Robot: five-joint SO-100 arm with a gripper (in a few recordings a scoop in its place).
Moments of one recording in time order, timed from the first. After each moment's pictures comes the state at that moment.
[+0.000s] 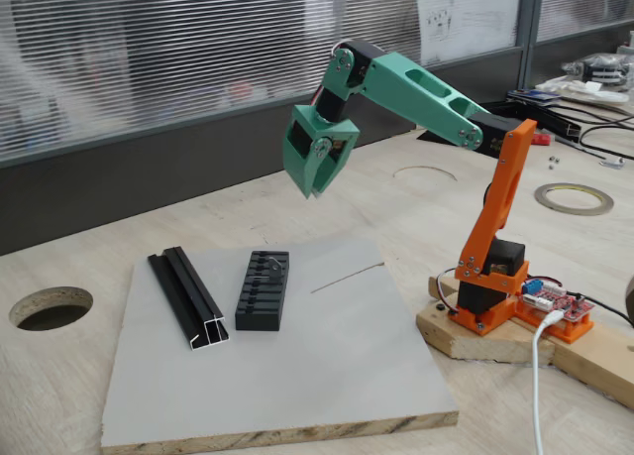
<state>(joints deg) 19.6 96.2 75.9 85.6 26.5</state>
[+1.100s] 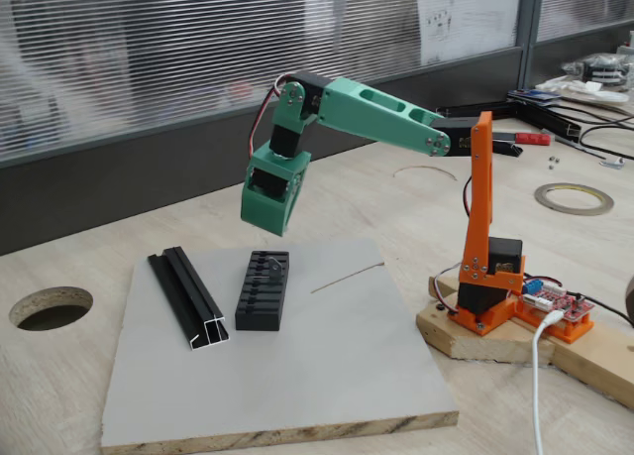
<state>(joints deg) 9.7 81.7 69.8 84.8 6.0</state>
